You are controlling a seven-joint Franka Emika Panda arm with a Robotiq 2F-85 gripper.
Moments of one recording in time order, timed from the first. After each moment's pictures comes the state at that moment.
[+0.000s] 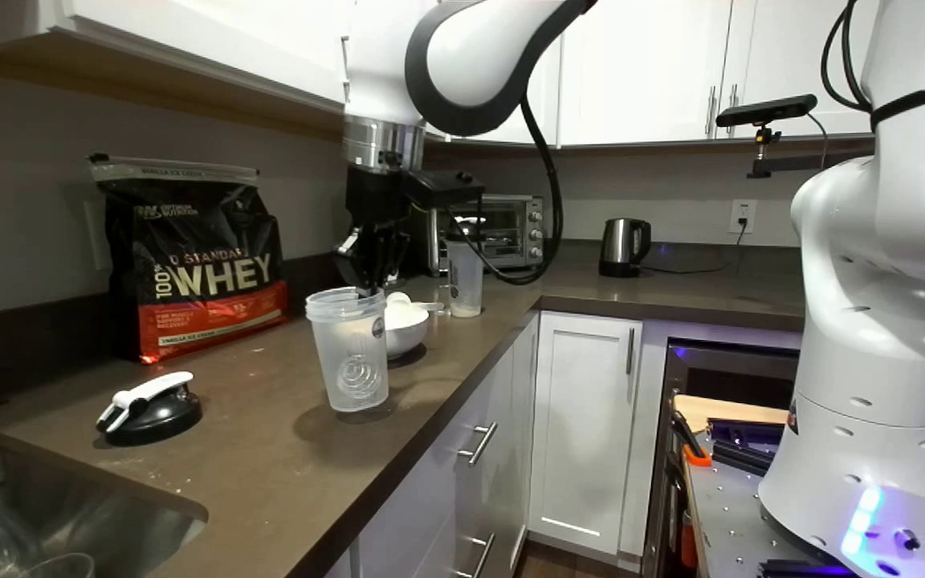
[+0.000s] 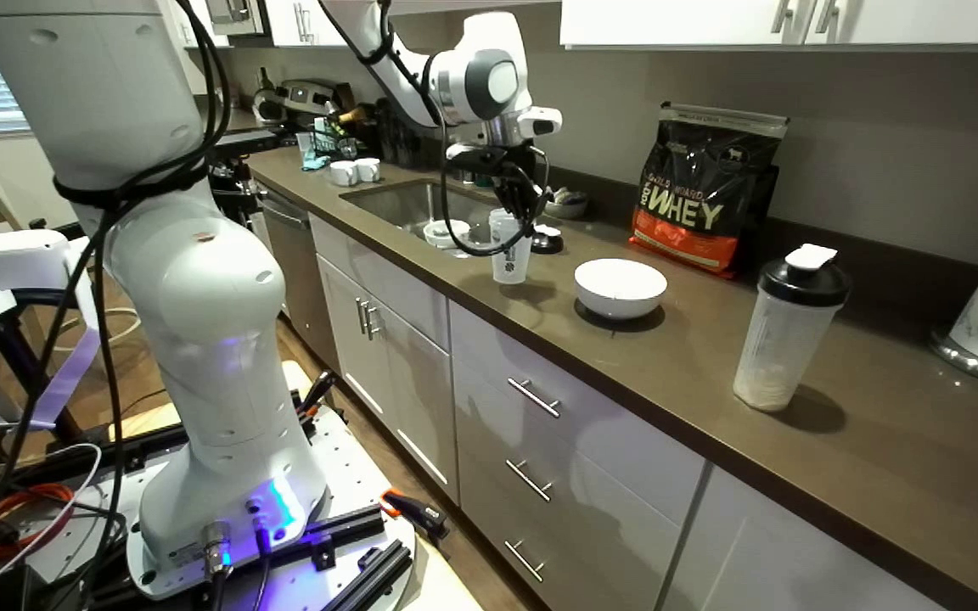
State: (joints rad) arm 0.13 -0.06 0.06 -2.34 -0.19 2.47 0.36
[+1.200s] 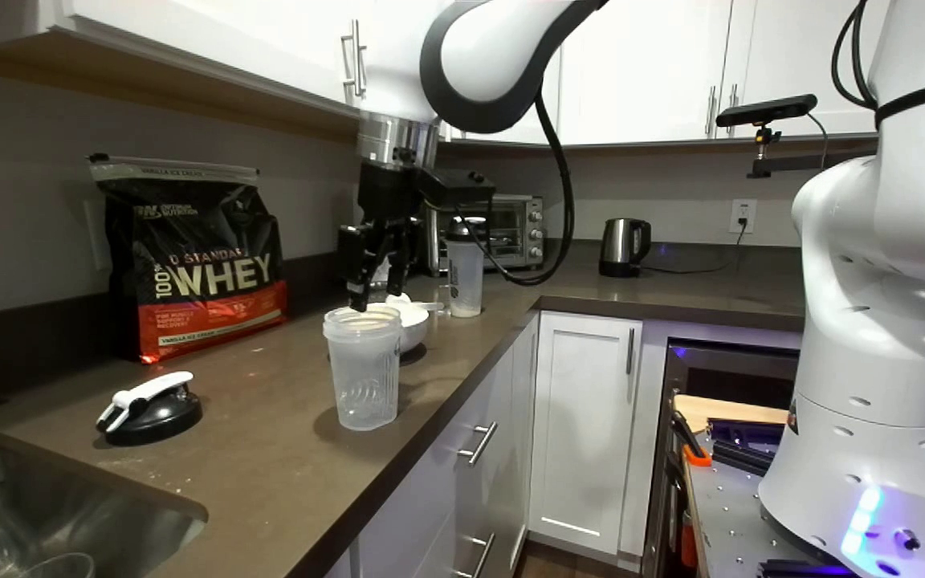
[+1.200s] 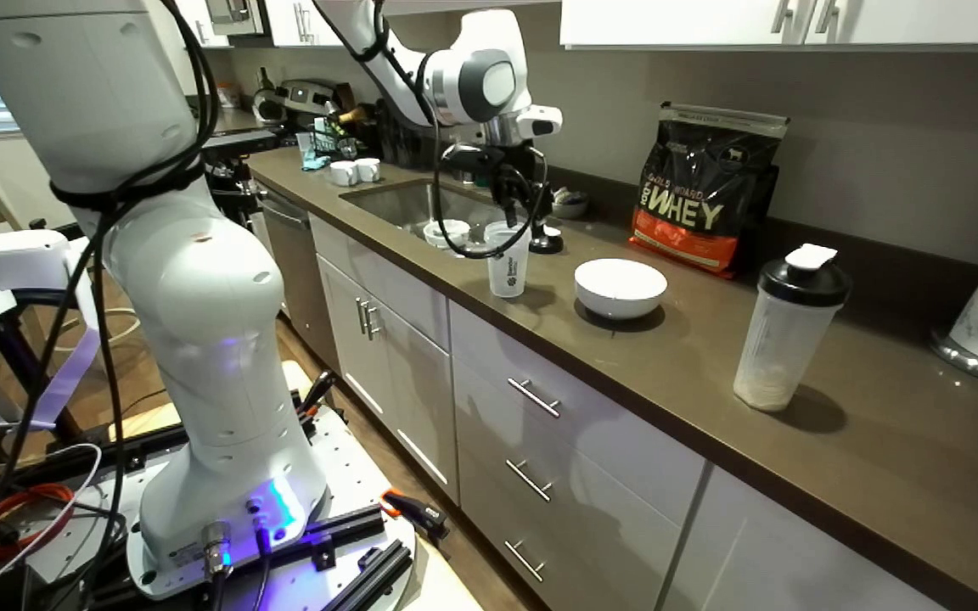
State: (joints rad) arm 0.12 -0.10 0.06 -2.39 -0.14 2.51 0.33
